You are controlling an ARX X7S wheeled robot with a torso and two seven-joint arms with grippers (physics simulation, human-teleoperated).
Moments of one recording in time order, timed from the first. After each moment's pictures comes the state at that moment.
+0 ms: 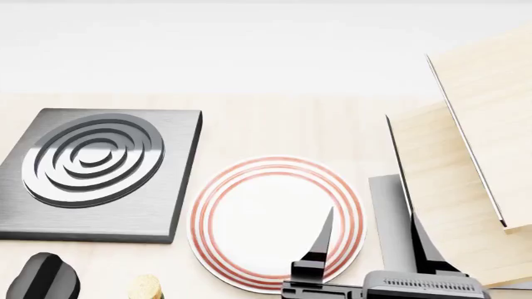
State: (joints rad) left arm 0.29 -0.58 -0.57 0.69 -0.83 -0.52 -0.34; right arm 0.16 0.31 -0.30 -0.27 0.24 0.10 0.42
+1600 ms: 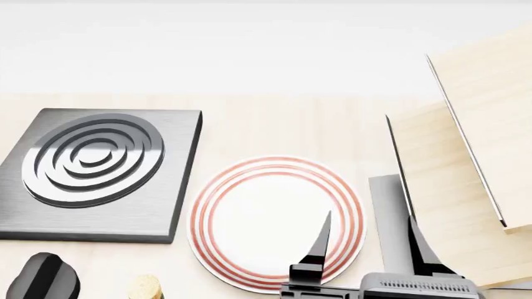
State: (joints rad) left arm 0.27 -0.63 -0.54 0.59 -0.93 -0.63 -0.35; right arm 0.16 0.33 -0.32 -0.25 0.25 0.08 0.44
